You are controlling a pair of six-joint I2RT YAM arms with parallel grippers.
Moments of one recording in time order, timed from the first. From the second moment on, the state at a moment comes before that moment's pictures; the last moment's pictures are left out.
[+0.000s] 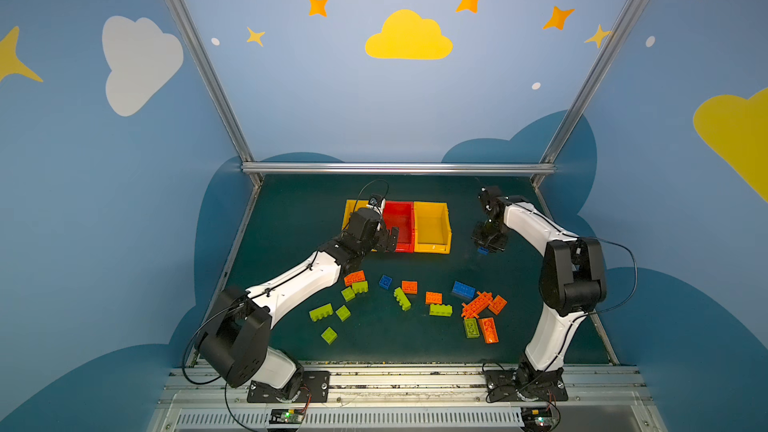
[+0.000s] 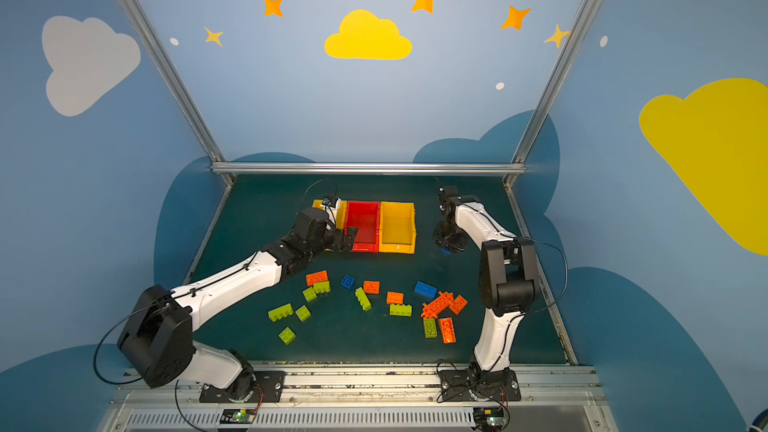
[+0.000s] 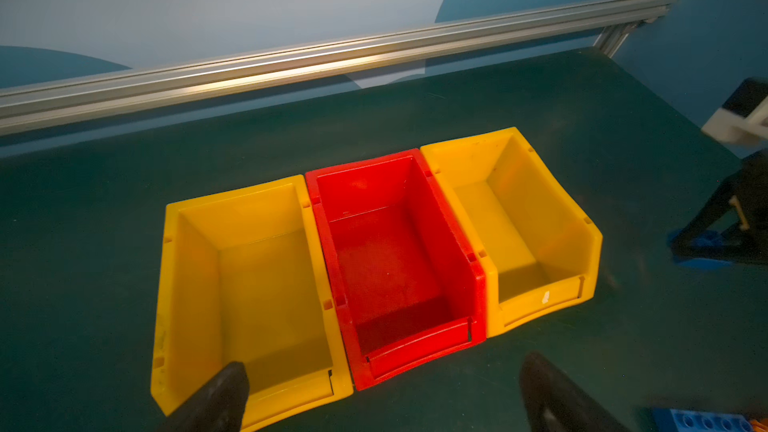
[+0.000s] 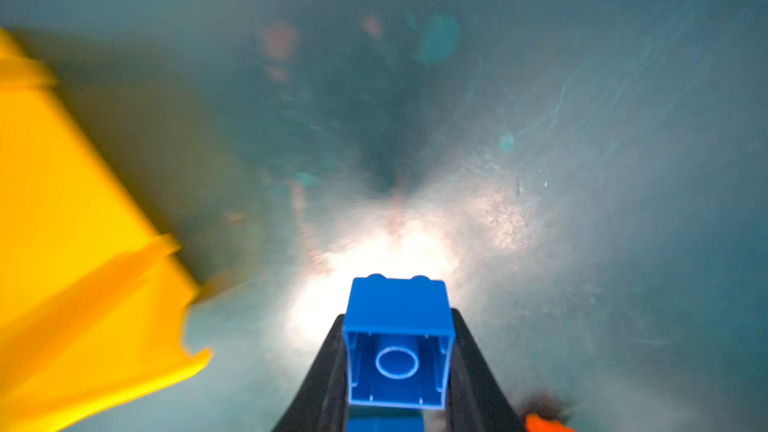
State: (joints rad) left arm -0.61 1.47 1.00 -0.07 -0.23 -0.21; right arm 0.23 1.89 1.52 -1.01 0.07 0.60
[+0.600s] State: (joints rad) left arm -0.56 1.24 0.88 -0.14 -0.34 -0.32; right arm 0.45 2.20 2.09 -1.06 -0.10 0.54
